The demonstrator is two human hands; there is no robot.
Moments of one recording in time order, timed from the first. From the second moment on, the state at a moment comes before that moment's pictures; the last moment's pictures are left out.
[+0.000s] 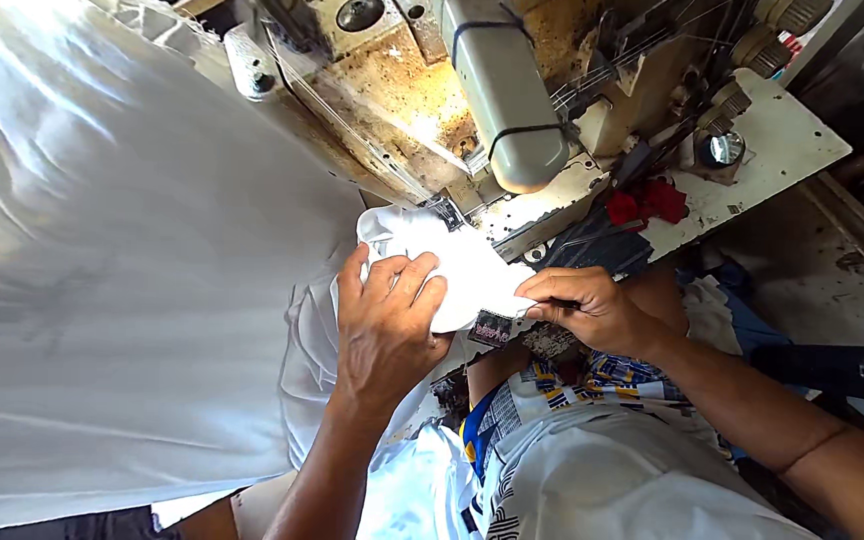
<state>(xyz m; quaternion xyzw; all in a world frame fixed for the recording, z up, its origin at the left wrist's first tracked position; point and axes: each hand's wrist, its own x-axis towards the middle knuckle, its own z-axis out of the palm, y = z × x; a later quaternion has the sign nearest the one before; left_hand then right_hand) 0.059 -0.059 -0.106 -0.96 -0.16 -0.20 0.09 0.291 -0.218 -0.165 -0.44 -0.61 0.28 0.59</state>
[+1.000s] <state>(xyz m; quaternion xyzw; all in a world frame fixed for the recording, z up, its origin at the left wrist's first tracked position) 0.052 -0.052 -0.124 -0.91 -0.26 -0.31 -0.05 0.299 -0.216 -0.145 -0.51 -0.59 0.17 0.60</state>
